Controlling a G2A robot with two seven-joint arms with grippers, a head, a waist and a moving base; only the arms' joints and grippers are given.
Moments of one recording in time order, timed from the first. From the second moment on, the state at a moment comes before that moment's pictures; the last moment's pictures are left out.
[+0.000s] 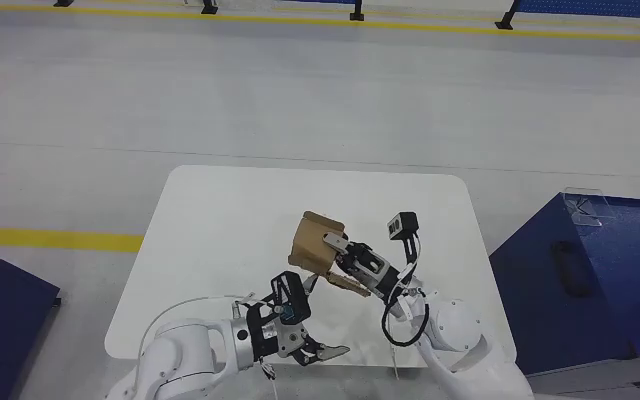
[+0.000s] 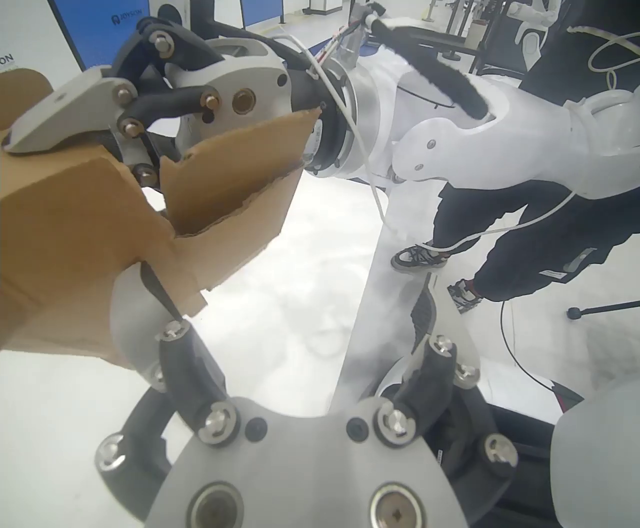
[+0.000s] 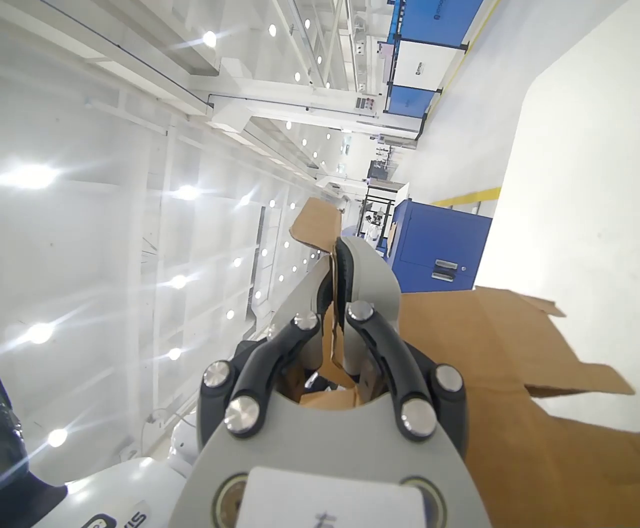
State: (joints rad) left arm 1.35 -1.10 -1.11 -2.06 0.95 -0.64 -0.48; right arm -1.30 -1.17 1.16 -1.84 0.43 -0.09 0.44
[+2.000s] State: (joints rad) left arm 1.52 -1.11 -1.08 -2.11 2.05 0.16 0.25; right arm -1.18 -1.21 1.35 -1.63 2.10 0.71 -0.08
